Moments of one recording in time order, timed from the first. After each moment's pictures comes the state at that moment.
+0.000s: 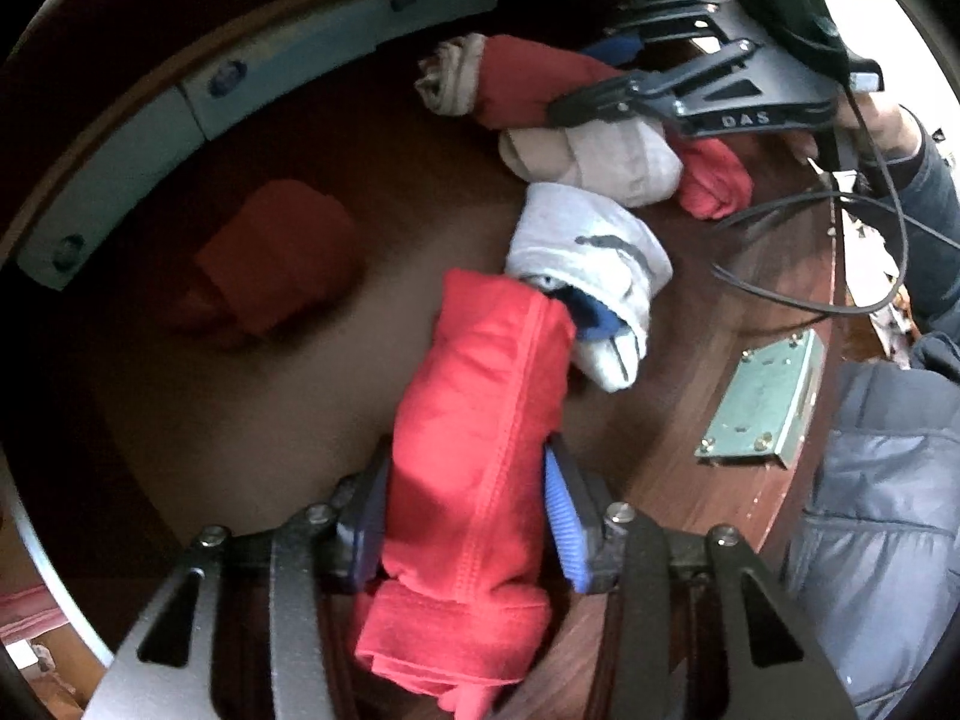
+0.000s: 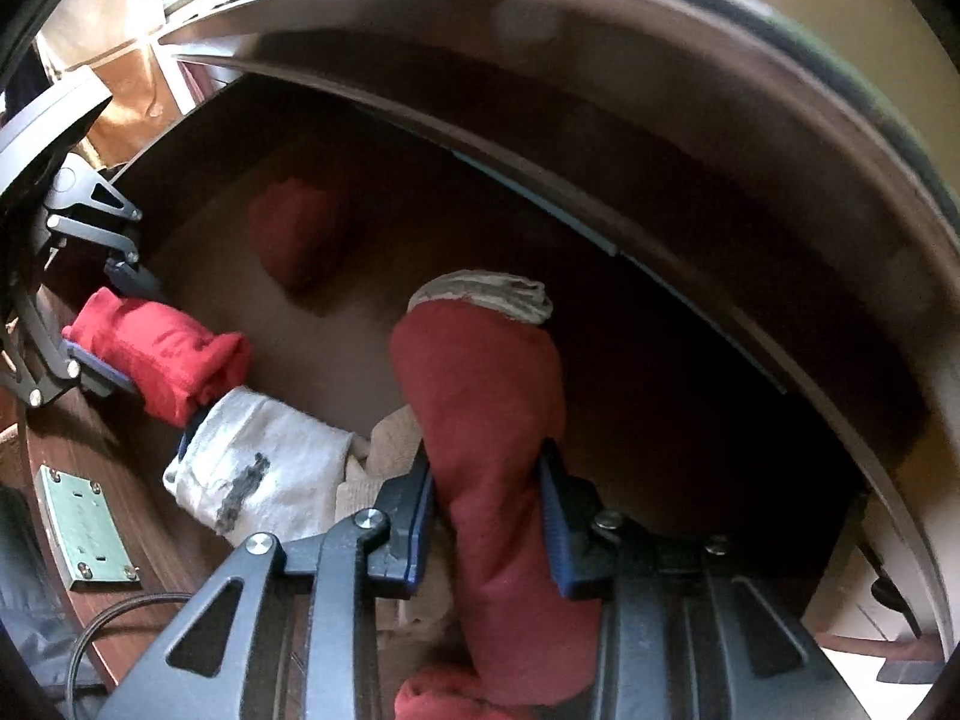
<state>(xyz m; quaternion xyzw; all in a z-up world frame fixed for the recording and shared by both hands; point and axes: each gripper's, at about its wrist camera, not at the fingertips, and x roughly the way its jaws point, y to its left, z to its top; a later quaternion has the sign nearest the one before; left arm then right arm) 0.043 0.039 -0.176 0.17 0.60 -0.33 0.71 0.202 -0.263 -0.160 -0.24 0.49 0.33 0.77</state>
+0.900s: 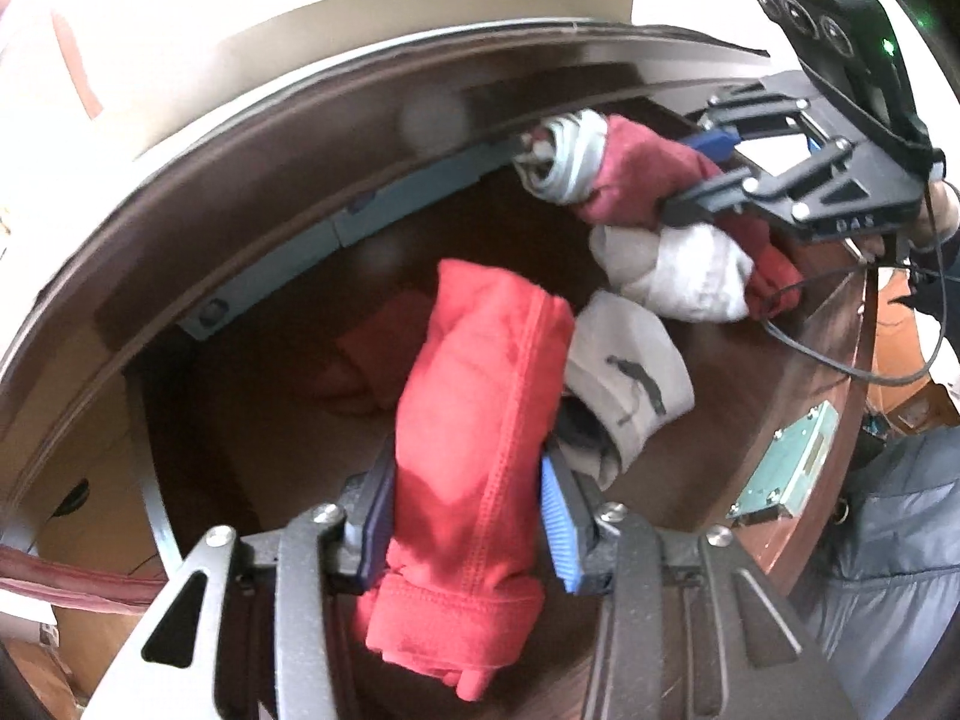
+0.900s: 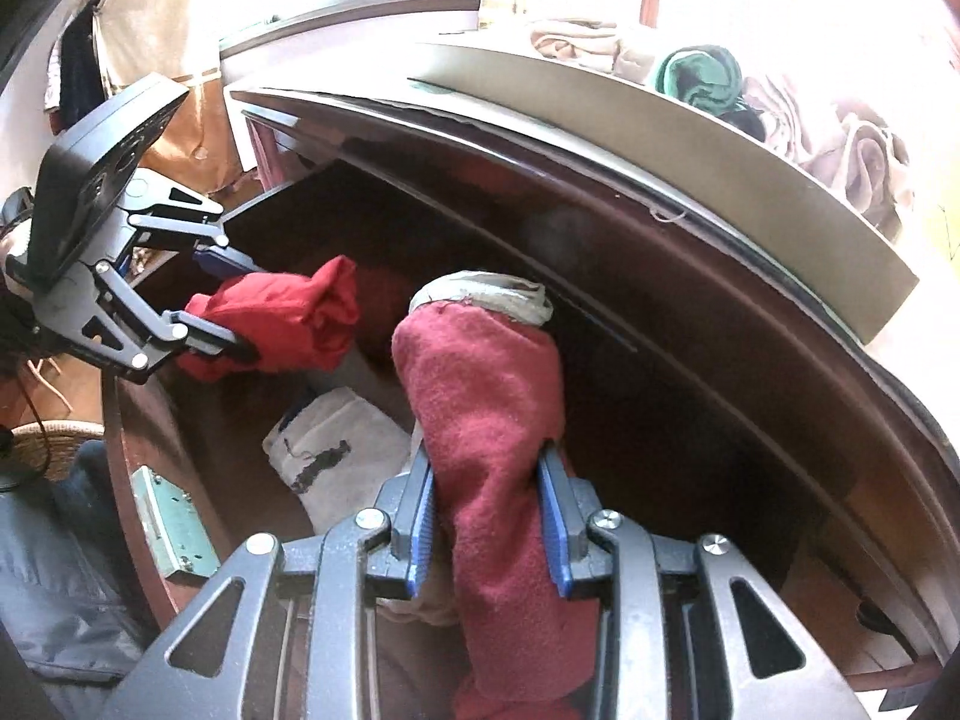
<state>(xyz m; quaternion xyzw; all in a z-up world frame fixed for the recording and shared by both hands) -0.015 0.060 -0.120 0.16 0.47 -0.24 0.83 0.127 -0.307 -0.119 -0.22 0.40 0.38 0.80</state>
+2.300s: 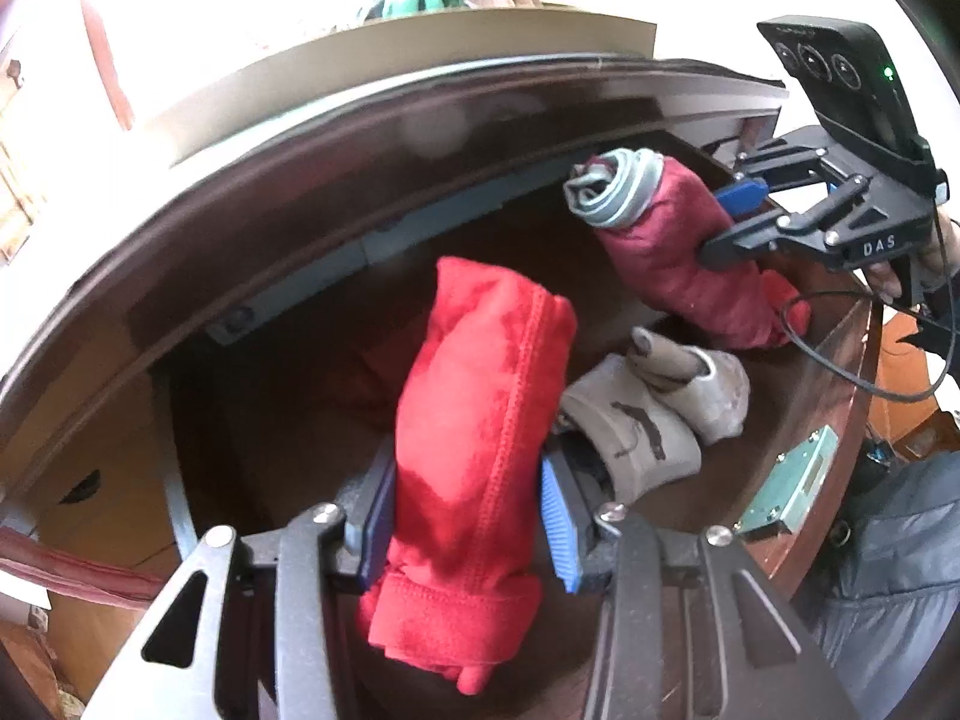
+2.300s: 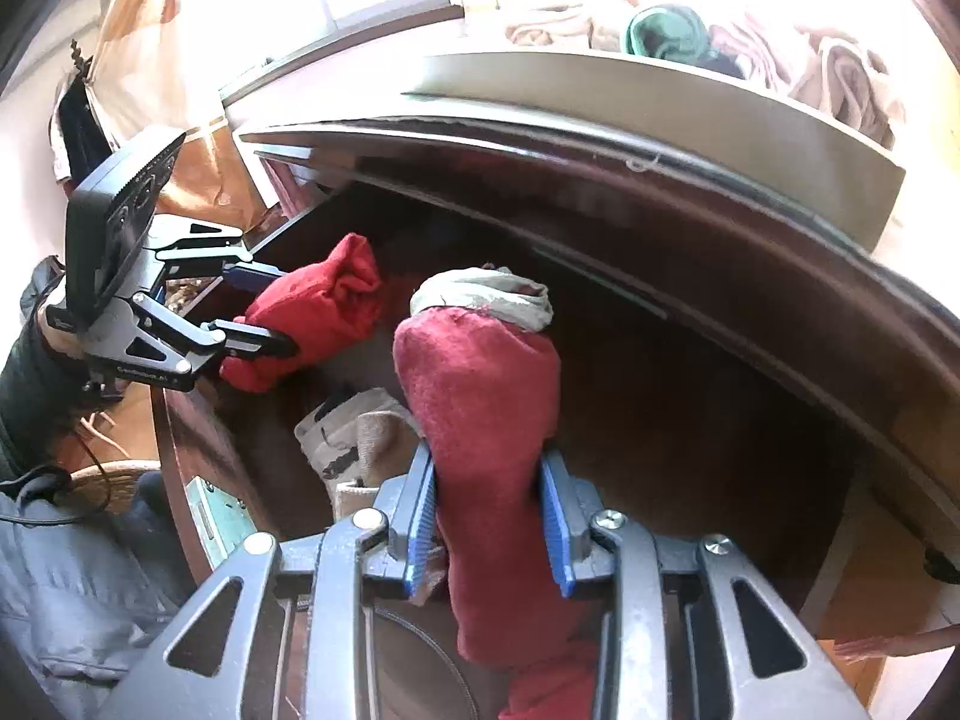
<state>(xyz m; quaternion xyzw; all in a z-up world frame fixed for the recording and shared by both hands) -0.023 0.065 -0.114 0.15 0.44 -0.23 0.85 0.133 -0.327 -0.118 -0.14 0.43 0.40 0.80</state>
